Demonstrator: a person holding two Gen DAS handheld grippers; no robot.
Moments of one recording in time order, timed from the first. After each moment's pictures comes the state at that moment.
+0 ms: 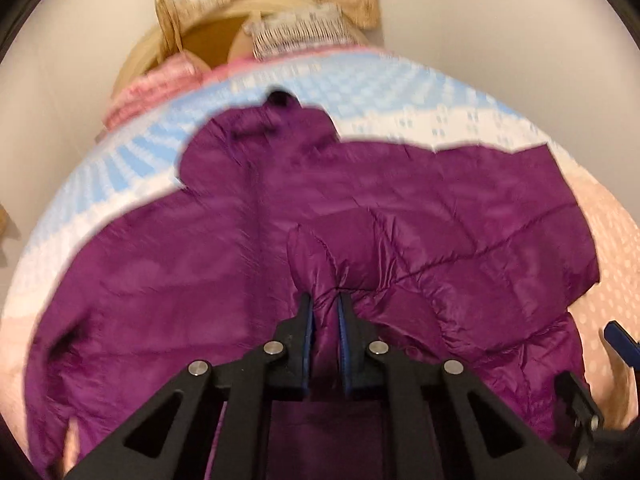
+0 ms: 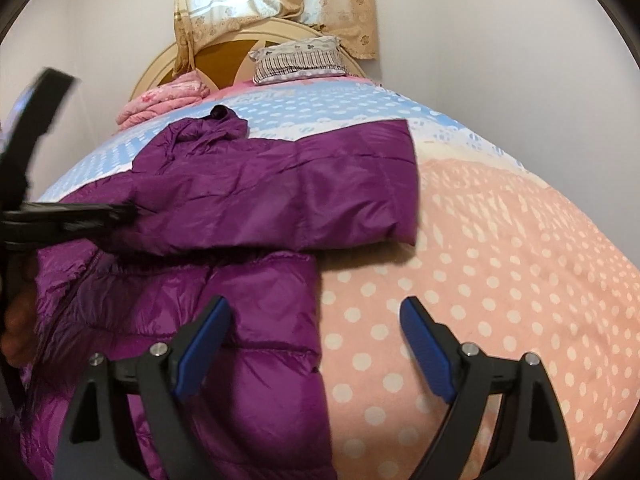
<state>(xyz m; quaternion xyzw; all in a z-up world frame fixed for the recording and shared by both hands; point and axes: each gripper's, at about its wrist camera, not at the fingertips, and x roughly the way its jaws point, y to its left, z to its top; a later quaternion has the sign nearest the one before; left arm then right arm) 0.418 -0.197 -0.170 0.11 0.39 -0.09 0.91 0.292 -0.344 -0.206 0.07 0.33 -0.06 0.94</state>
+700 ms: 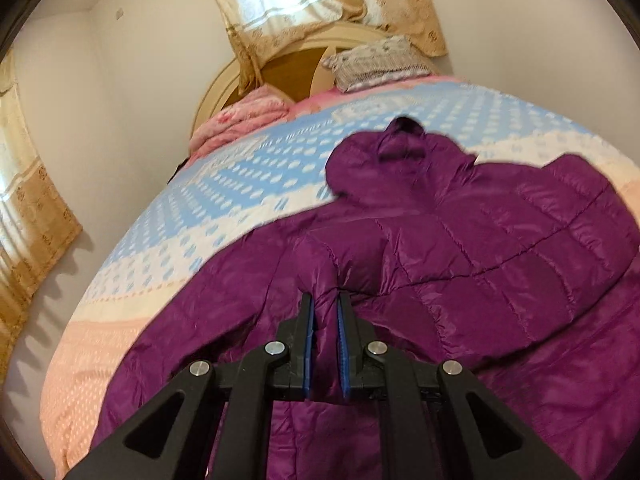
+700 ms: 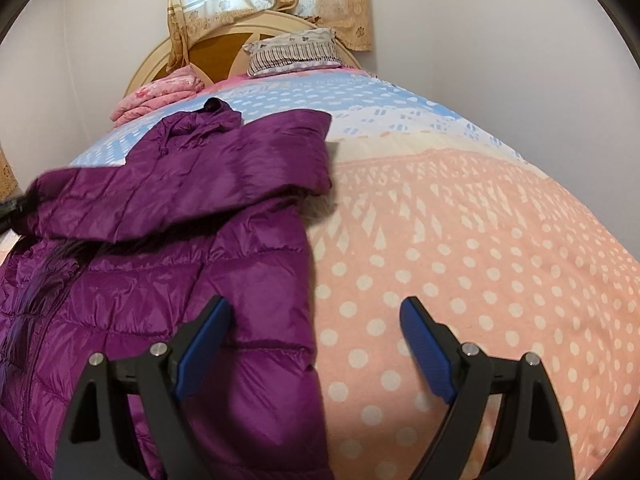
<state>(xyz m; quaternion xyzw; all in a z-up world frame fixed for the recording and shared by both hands) 0.406 -0.078 -0.164 0.16 0.33 0.03 0.93 0.305 -0.345 -0.210 0.07 0.35 -0.06 0.93</state>
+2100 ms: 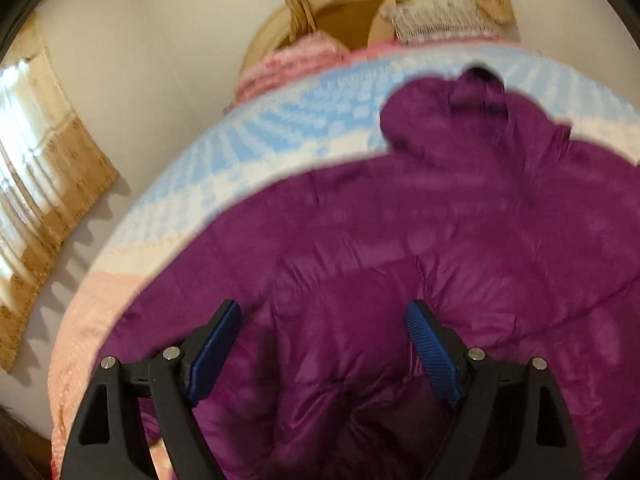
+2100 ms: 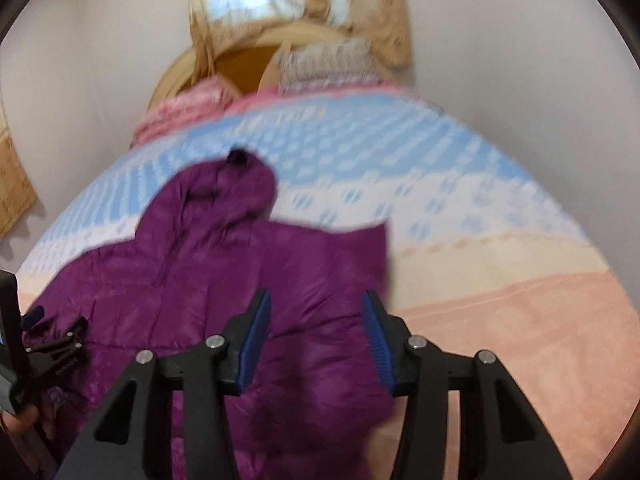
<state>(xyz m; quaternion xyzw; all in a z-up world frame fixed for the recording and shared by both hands) 0.480 -0.073 -0.221 0.12 0.40 0.15 0.90 0.452 -0.341 -0.178 0.07 0.37 0.01 0.92</state>
